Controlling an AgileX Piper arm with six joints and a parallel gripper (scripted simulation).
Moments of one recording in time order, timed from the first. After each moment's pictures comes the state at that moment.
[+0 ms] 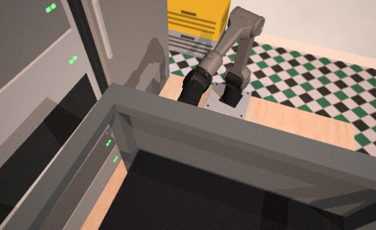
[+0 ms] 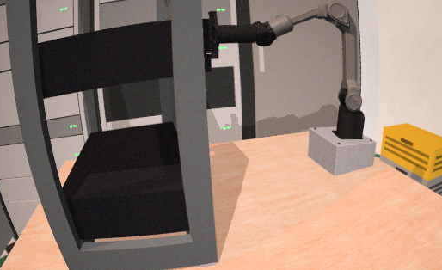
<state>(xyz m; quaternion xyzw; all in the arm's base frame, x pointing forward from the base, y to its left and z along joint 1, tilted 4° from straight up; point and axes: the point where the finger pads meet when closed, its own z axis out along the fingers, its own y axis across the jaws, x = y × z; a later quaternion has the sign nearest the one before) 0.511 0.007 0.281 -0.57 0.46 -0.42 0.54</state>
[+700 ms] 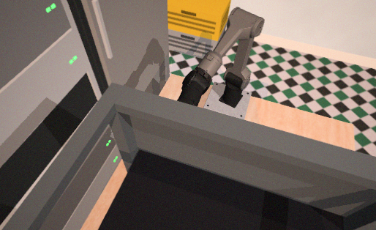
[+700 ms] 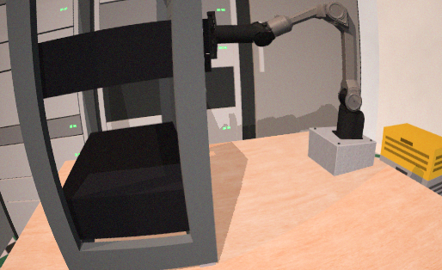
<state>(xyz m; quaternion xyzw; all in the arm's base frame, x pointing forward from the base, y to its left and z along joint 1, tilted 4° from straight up) 0.515 0.008 0.280 -0.57 0.46 -0.42 0.54</state>
